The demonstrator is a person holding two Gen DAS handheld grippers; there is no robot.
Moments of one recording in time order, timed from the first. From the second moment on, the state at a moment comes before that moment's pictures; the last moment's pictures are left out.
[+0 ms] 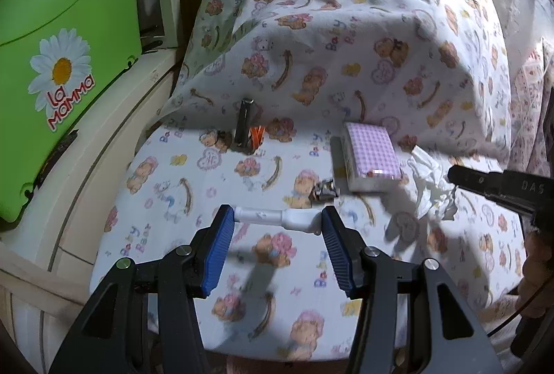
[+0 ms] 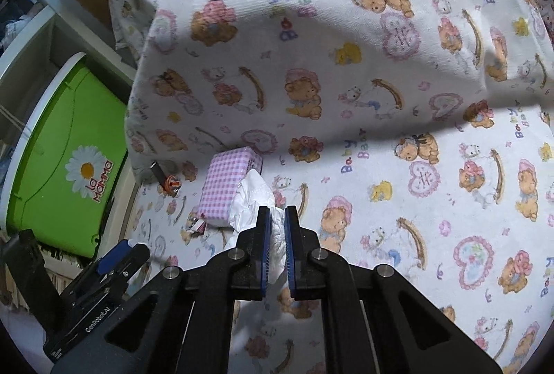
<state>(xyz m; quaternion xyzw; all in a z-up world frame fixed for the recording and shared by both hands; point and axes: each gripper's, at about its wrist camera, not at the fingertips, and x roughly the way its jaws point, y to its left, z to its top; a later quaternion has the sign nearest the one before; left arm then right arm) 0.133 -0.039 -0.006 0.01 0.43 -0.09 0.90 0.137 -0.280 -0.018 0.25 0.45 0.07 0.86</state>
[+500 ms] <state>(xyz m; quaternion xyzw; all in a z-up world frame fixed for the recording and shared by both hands) 0.066 -0.019 0.004 0.00 0.43 -0.10 0.90 0.079 -0.235 0.001 0.22 0.44 0.17 0.85</state>
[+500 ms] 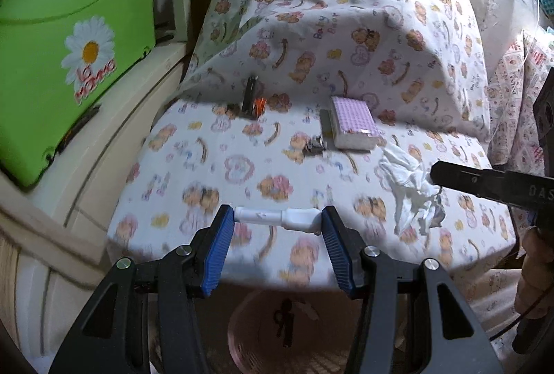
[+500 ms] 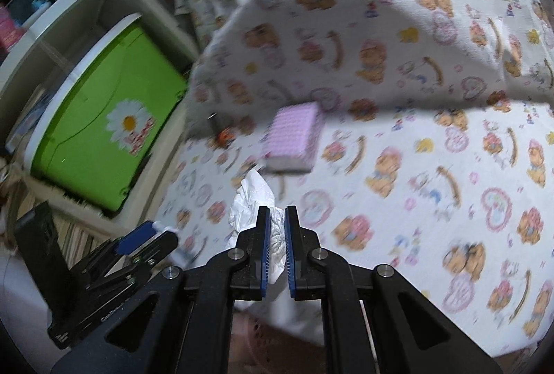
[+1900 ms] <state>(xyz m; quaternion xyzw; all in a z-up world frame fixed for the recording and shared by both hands) 0.043 -0.009 -0.117 -0.07 0.65 -0.12 0.75 0.000 -0.143 -0.074 0.01 0.54 0.15 0.83</state>
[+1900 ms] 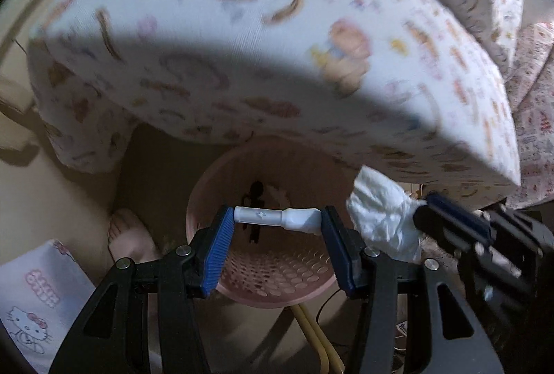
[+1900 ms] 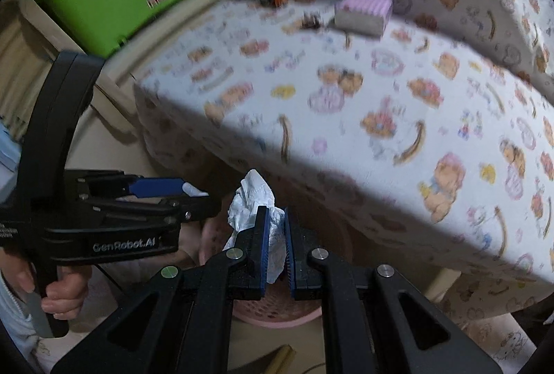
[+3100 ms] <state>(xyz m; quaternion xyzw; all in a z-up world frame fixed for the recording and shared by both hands) 0.044 -0.006 -0.106 -0.02 0.62 -0.05 0.78 0.003 -0.155 -0.091 -0.02 0.55 0.11 0.83</state>
